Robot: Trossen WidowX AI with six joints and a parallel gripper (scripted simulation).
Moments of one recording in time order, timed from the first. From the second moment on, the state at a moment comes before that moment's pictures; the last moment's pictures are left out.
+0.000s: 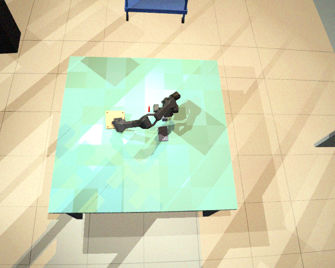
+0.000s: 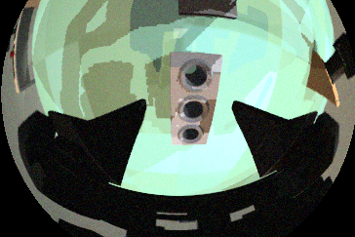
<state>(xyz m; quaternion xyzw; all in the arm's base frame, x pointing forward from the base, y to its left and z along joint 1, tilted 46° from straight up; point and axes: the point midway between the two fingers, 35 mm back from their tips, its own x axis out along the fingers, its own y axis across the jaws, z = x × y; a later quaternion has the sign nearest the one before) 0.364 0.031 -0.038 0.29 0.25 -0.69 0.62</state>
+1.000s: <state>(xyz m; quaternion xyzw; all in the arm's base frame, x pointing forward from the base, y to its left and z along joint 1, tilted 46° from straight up) 0.360 0.007 -0.061 0.29 0.25 -0.69 0.62</state>
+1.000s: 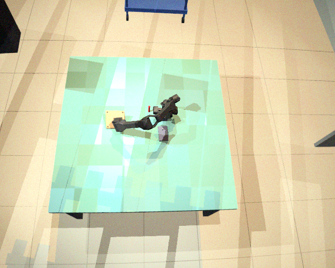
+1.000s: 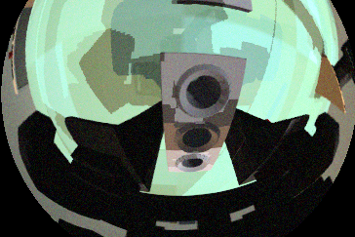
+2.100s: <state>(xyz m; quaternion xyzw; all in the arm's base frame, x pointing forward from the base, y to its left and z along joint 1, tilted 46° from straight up) 0.367 0.050 -0.018 0.28 0.25 -0.69 0.62</state>
